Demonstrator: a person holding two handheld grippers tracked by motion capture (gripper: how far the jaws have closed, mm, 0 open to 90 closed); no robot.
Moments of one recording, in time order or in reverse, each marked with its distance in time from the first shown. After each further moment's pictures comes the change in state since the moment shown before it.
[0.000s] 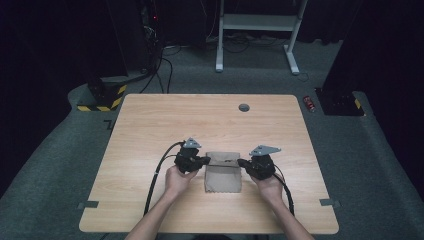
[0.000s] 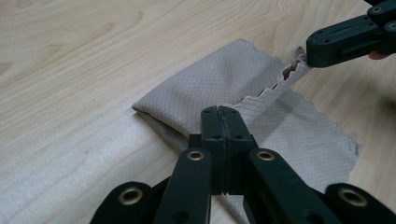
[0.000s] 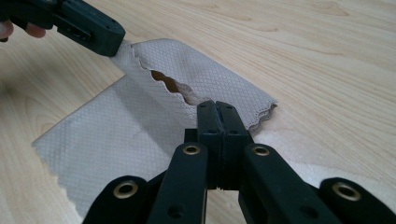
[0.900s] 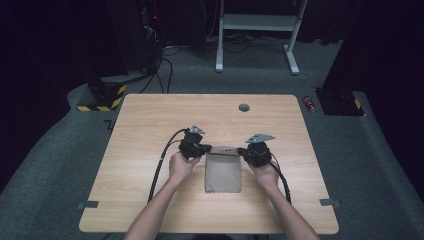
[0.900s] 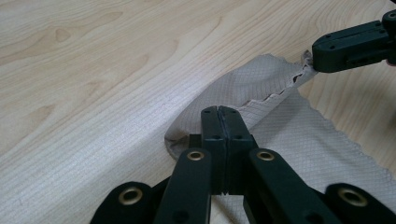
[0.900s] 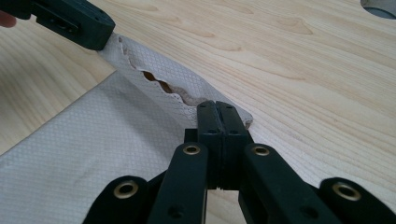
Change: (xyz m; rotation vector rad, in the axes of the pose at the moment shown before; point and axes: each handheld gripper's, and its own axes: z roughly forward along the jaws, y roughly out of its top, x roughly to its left) left arm 0.023 0.037 0.018 0.035 0.057 -0.015; right arm -0.020 0.027 0.023 0.029 -0.082 0.003
